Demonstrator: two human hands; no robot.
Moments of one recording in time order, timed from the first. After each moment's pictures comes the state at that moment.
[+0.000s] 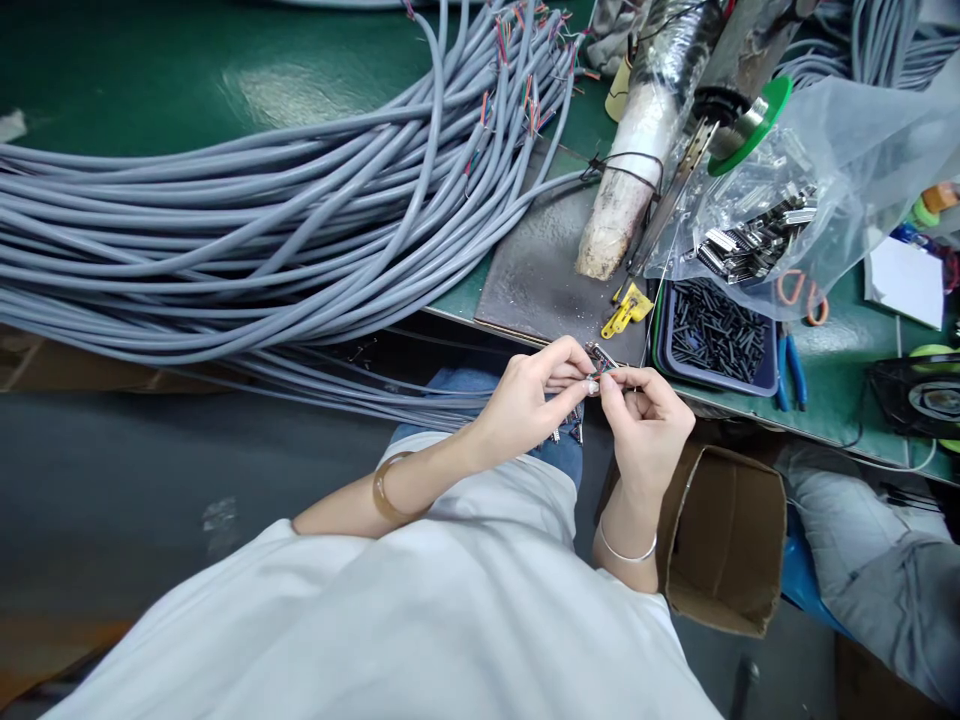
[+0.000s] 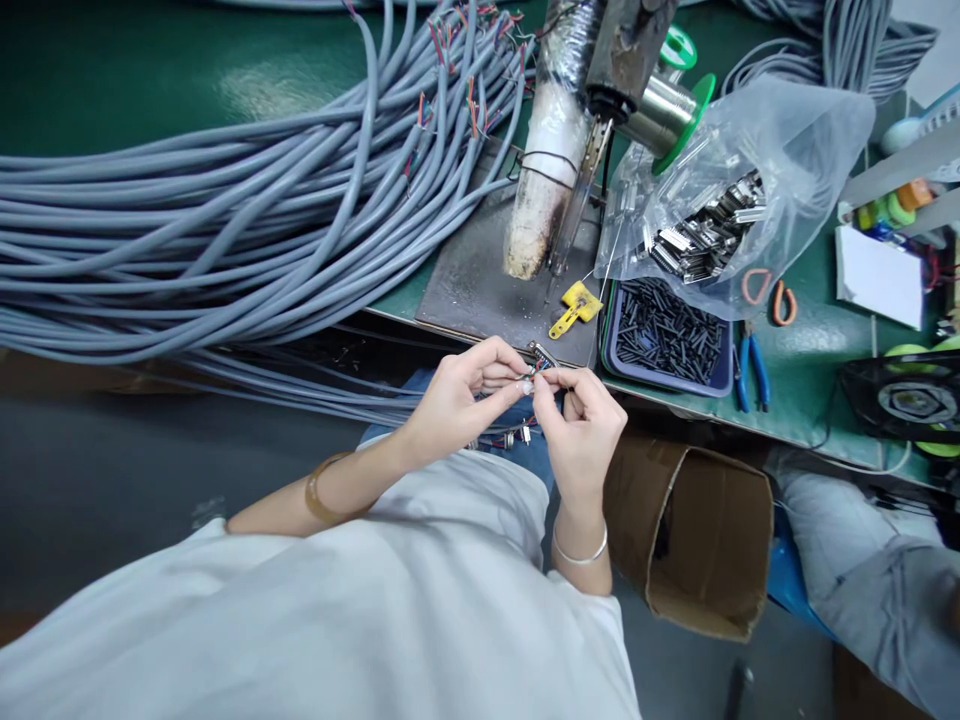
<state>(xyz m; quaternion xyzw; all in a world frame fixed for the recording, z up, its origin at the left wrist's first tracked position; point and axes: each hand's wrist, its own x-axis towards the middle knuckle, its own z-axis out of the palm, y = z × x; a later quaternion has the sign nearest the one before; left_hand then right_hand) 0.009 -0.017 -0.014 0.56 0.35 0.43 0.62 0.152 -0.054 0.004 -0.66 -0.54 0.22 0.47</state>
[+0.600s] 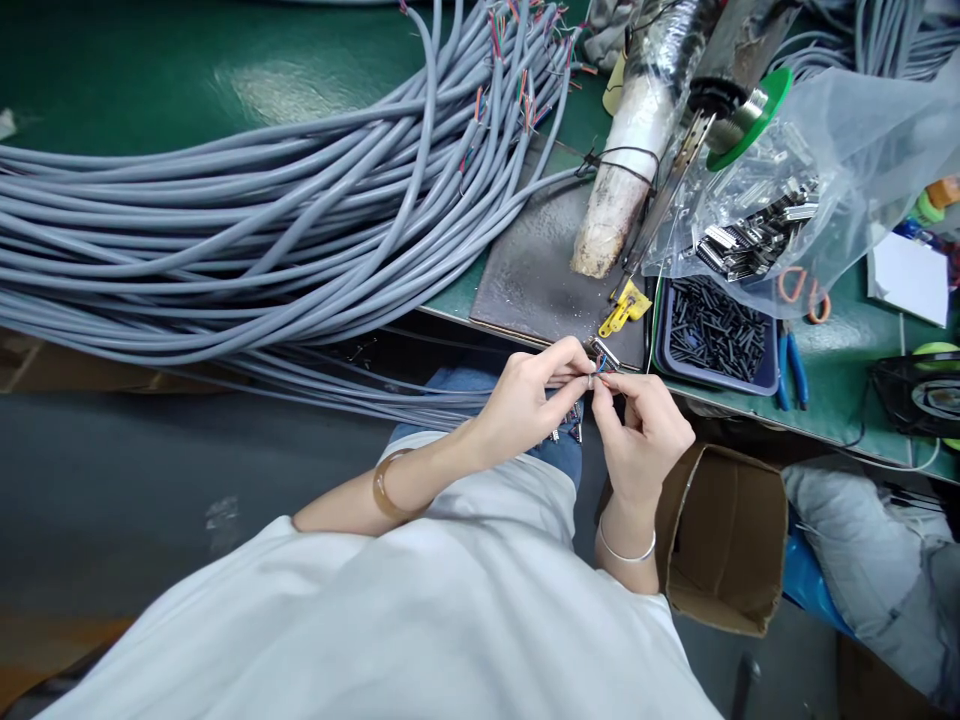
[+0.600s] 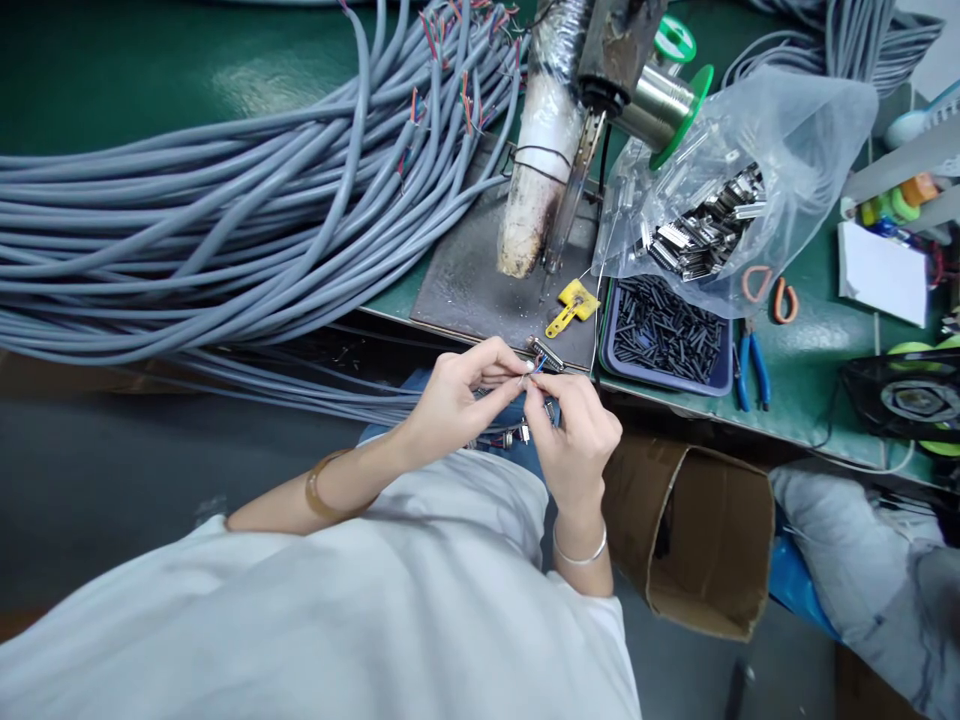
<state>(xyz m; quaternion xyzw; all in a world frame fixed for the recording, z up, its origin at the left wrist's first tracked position) 0.012 -0.015 -0.018 0.60 0.34 0.45 0.57 0.157 -0.058 -0.002 -0.59 -0.69 0.02 0.42</state>
